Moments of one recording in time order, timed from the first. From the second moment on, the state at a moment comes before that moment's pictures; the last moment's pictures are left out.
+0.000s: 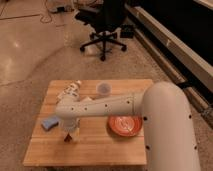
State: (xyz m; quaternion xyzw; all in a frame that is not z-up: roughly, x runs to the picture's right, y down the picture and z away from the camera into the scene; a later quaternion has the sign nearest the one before) arm -0.208 0.229 0.792 -0.27 -0.27 -0.46 0.80
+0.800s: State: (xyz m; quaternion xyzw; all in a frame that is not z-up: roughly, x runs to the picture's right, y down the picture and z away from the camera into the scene) arm -0.202 0.204 0.812 -0.28 -0.25 -0.48 0.80
